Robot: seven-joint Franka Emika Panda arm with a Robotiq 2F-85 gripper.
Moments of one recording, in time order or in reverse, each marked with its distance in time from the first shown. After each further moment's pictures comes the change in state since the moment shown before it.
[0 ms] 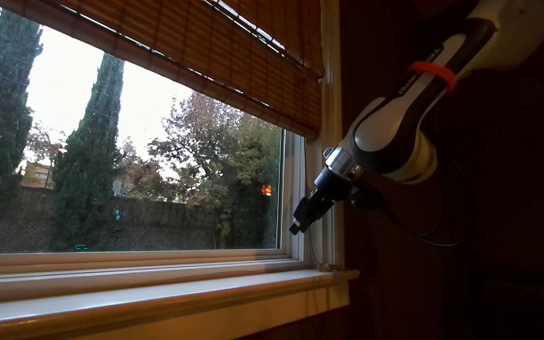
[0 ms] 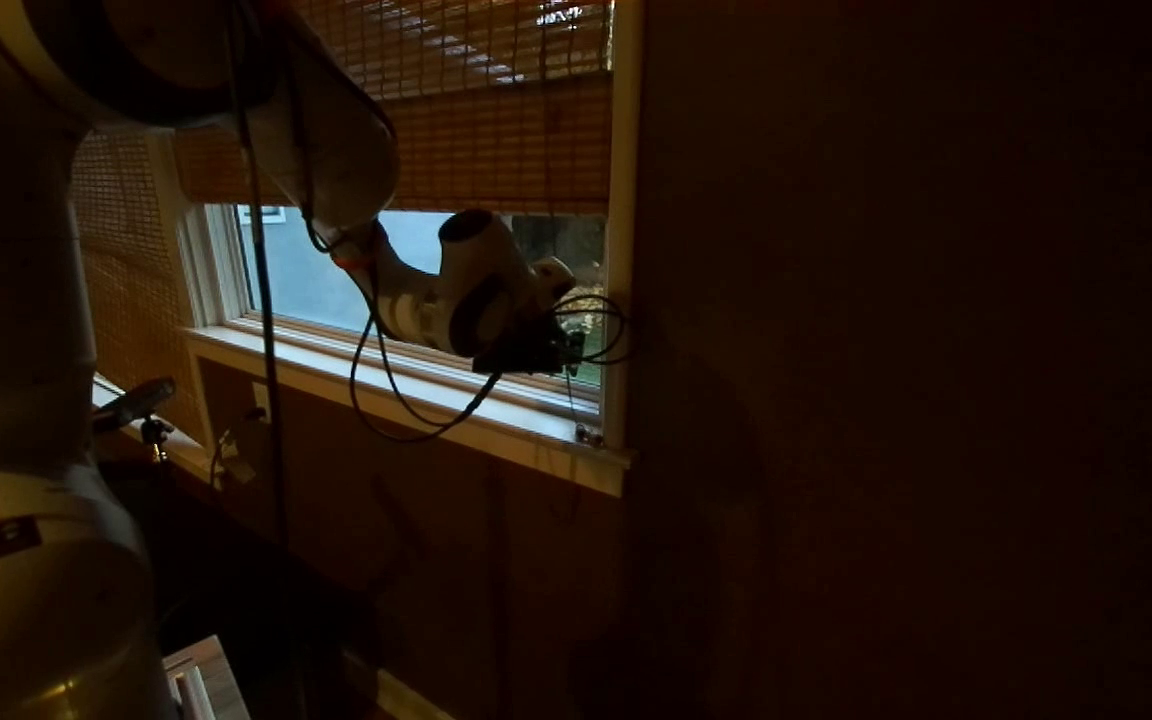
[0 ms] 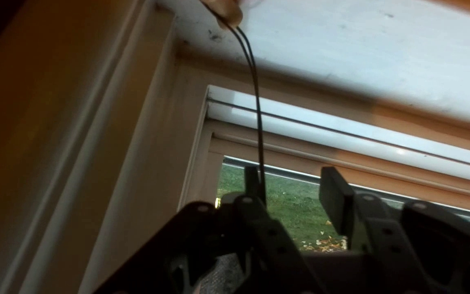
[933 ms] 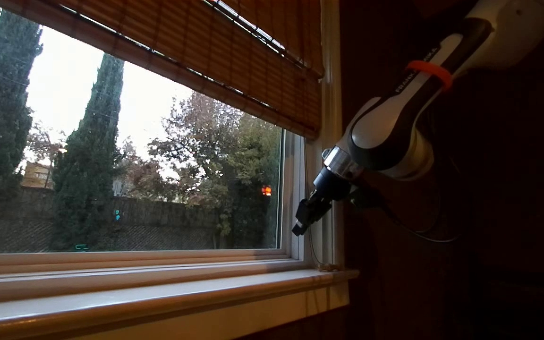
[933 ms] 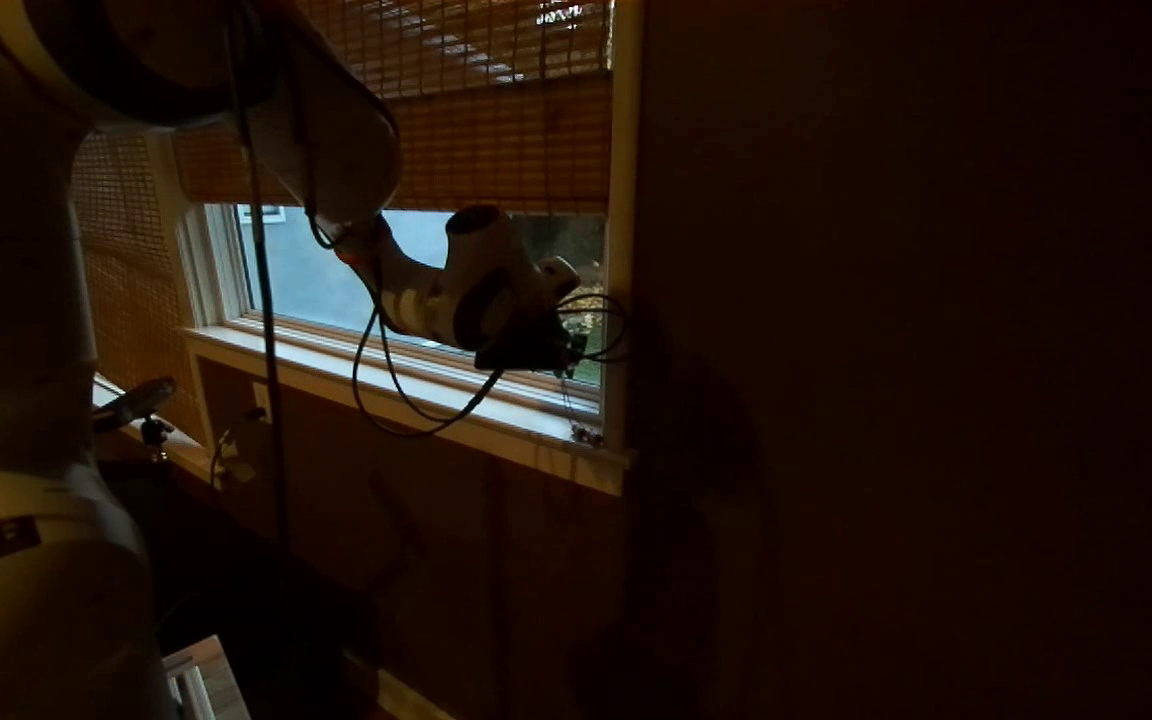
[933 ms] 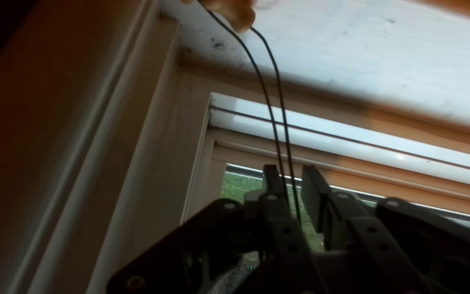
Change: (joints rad) arm -0.003 0.001 -0.003 0.024 0.000 -0.064 0.005
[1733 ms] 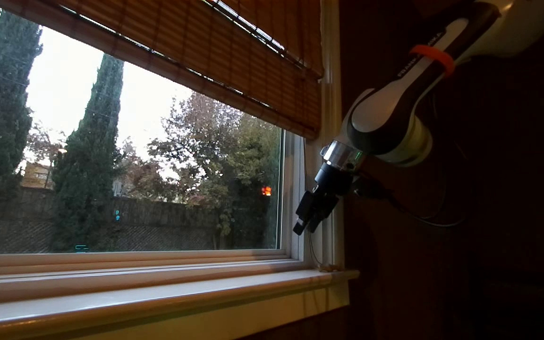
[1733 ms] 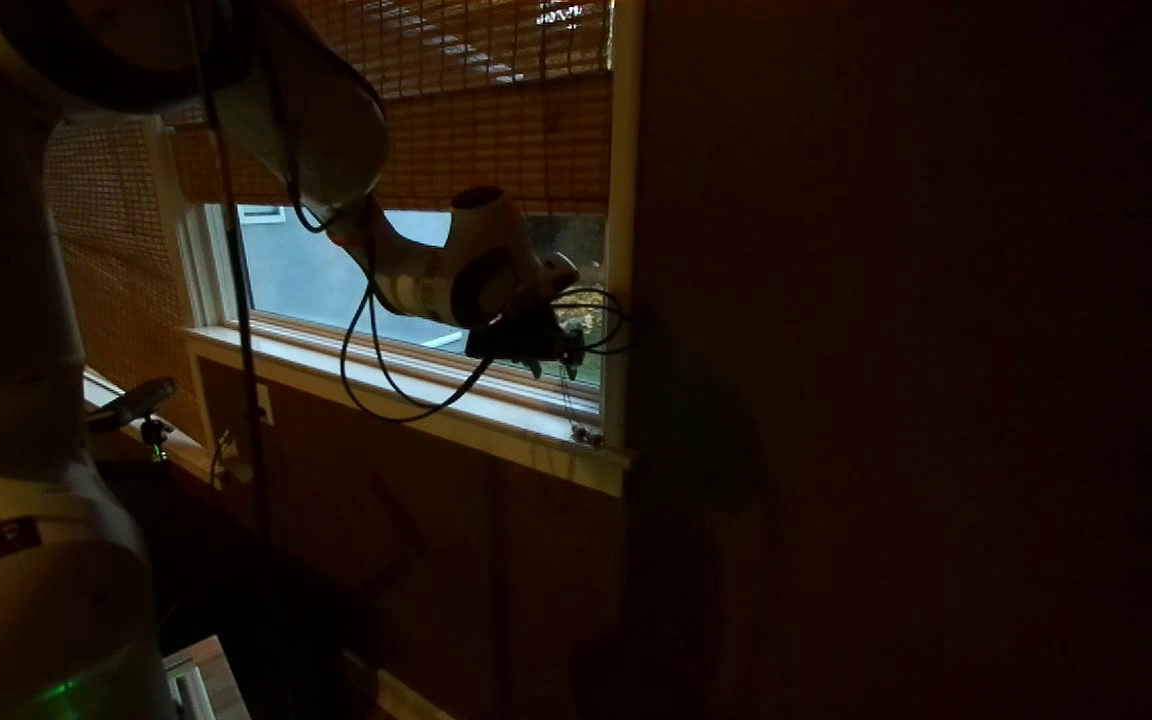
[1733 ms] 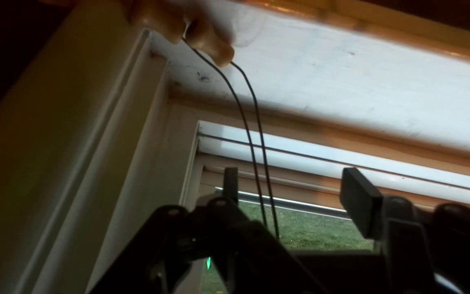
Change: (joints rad) arm 0.003 -0.051 0.000 0.019 -0.002 -0.188 0.034
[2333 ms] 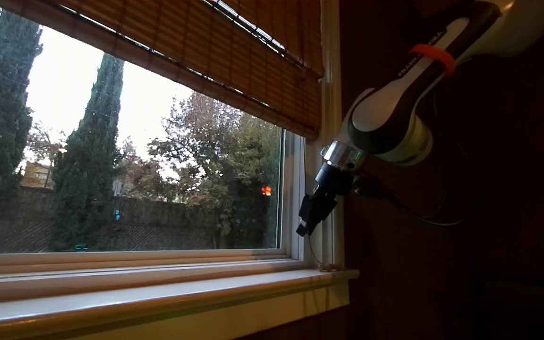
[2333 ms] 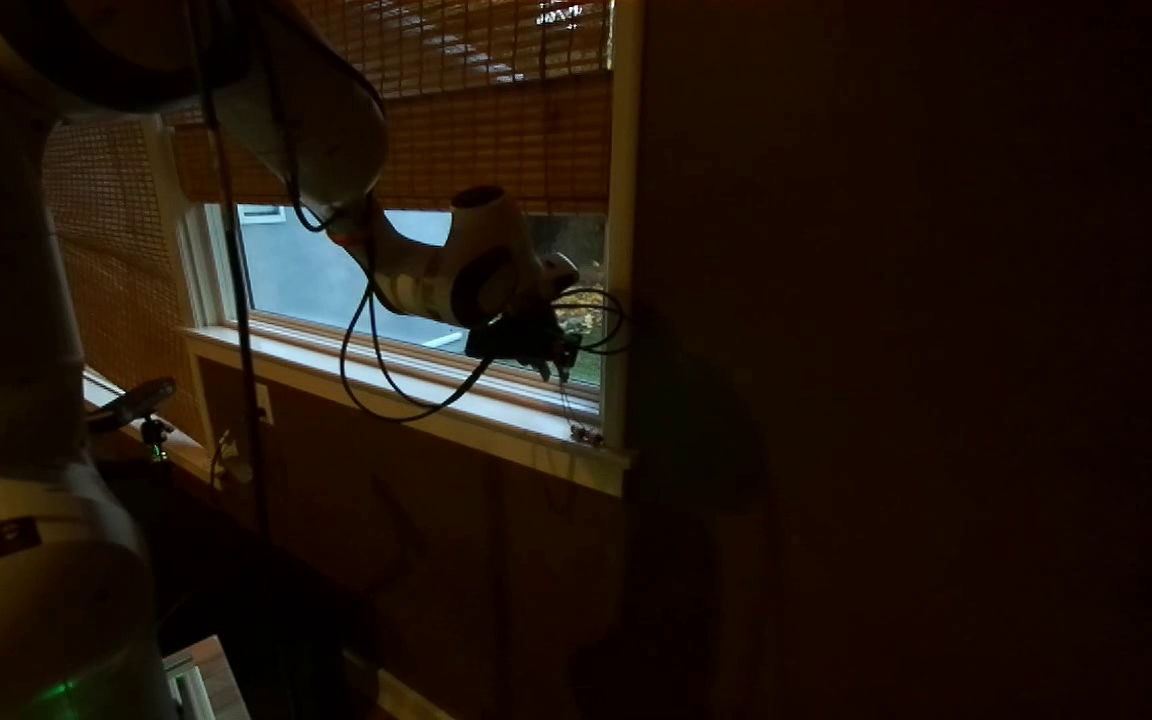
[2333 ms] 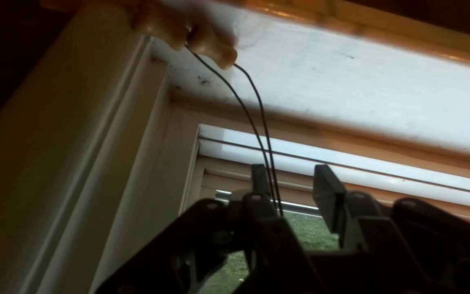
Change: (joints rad) arm 0.000 -0.002 -0.001 0.000 -0.002 -0.009 0.003
